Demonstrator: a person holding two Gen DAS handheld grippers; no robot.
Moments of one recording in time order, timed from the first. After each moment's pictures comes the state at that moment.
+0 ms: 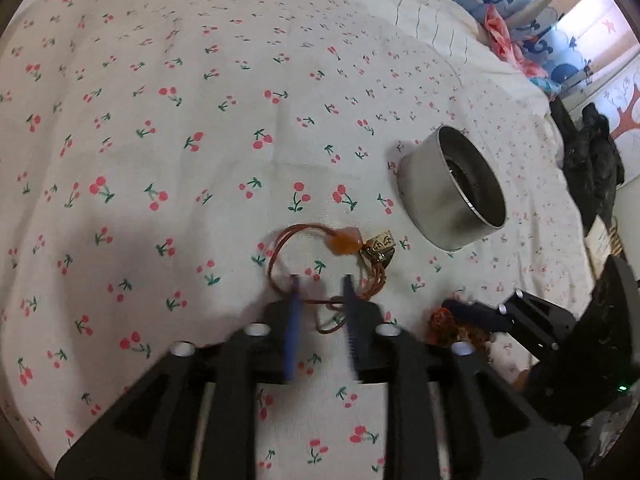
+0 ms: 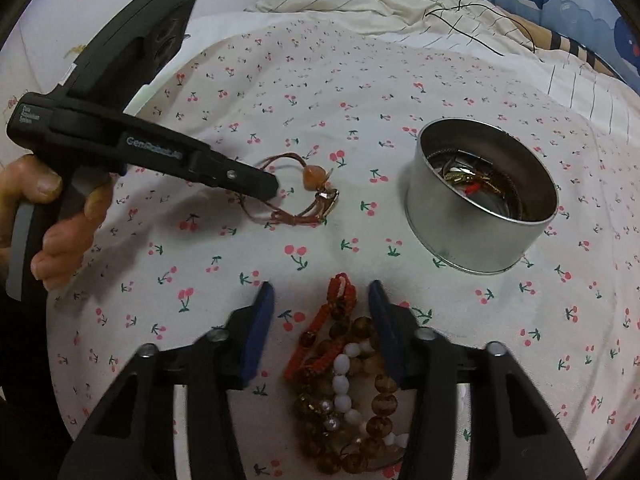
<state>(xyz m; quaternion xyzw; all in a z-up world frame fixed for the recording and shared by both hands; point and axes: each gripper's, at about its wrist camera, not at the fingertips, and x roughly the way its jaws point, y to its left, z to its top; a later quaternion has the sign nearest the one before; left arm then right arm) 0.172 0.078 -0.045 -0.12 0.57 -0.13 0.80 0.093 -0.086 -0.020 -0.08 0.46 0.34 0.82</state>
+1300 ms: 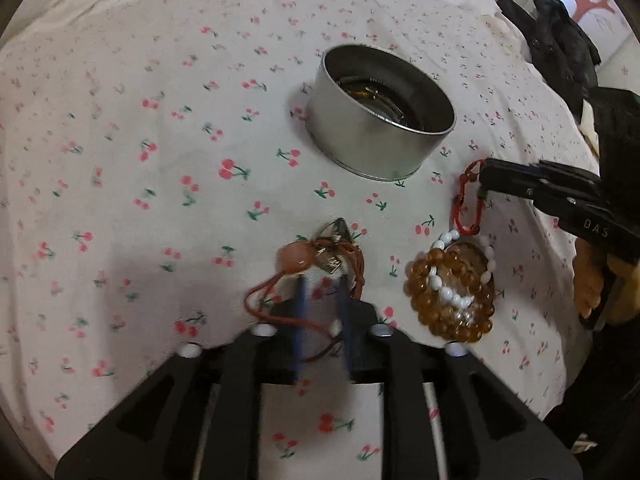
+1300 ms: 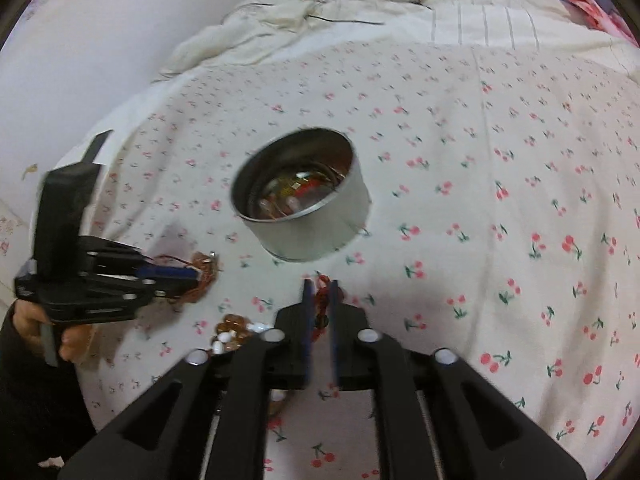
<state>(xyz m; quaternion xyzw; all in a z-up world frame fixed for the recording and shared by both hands) 0.157 0.007 -0.033 0.04 0.58 -0.22 0.78 0.126 -0.200 -0.003 0.08 0.50 0.23 0.83</state>
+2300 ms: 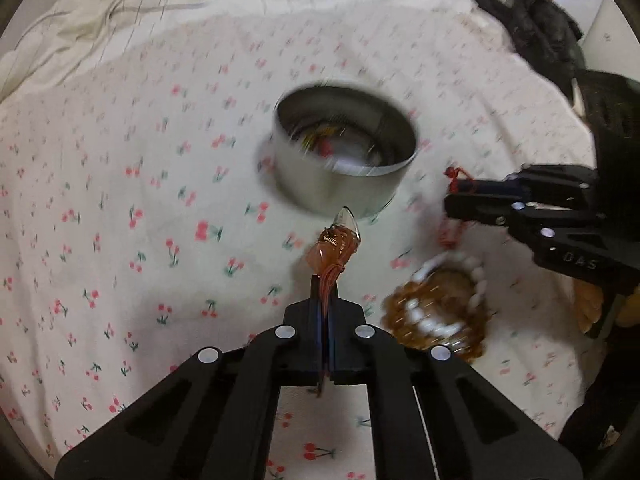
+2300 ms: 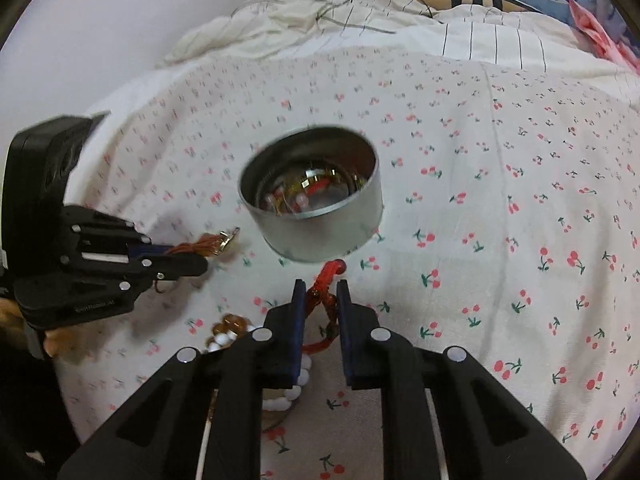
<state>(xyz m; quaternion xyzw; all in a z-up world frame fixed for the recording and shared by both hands) 0.151 -0.003 -0.005 0.09 0.52 -0.24 0.81 0.121 -0.186 0.002 0.05 0.47 0.24 0.85</state>
